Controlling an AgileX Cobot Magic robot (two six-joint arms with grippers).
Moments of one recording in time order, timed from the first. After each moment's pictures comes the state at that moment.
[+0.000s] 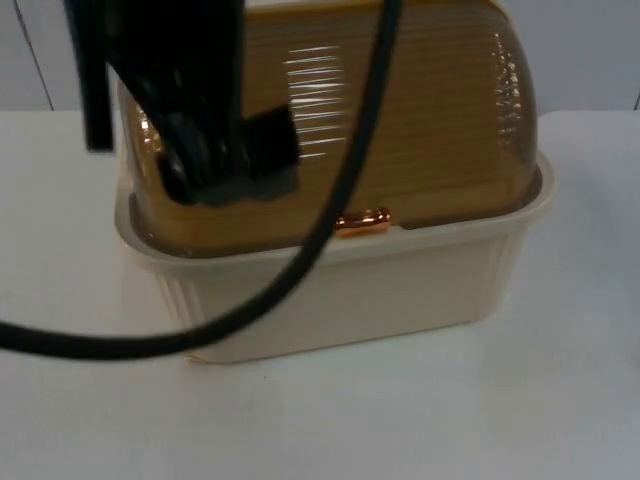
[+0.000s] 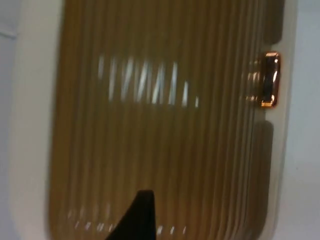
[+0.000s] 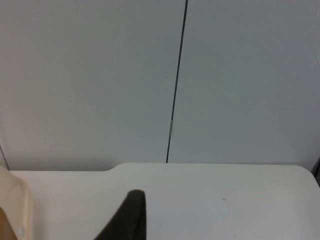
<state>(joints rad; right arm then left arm) 0.05 0.85 -1.26 -0.21 0.81 0.09 -0.88 1.38 -1.09 0.42 0.81 0.27</state>
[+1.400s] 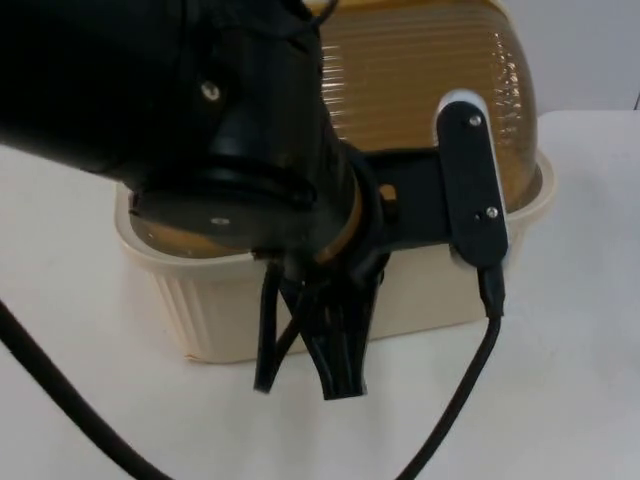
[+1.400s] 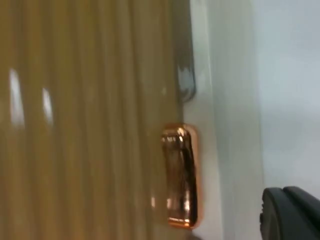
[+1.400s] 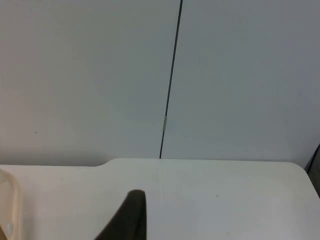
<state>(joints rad) 0.05 0.88 -1.26 -0.23 0.81 0.09 -0.97 1.74 -0.96 0.86 0.51 -0.18</state>
